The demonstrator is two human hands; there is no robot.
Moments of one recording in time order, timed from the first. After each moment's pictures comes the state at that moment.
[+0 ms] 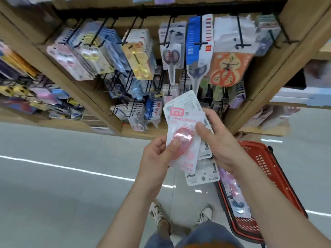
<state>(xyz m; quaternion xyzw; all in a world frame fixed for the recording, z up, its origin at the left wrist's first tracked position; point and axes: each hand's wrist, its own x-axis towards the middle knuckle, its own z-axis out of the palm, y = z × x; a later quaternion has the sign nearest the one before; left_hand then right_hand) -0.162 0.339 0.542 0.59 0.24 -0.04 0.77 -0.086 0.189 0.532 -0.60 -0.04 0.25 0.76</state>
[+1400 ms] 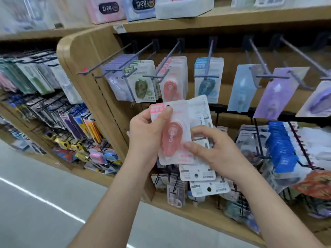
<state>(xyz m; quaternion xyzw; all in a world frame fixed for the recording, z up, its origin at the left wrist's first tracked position) 0.032 0.636 0.699 0.61 0.14 0.25 0.73 0.087 0.480 0.656 -0.74 -0.33 0.10 0.58</state>
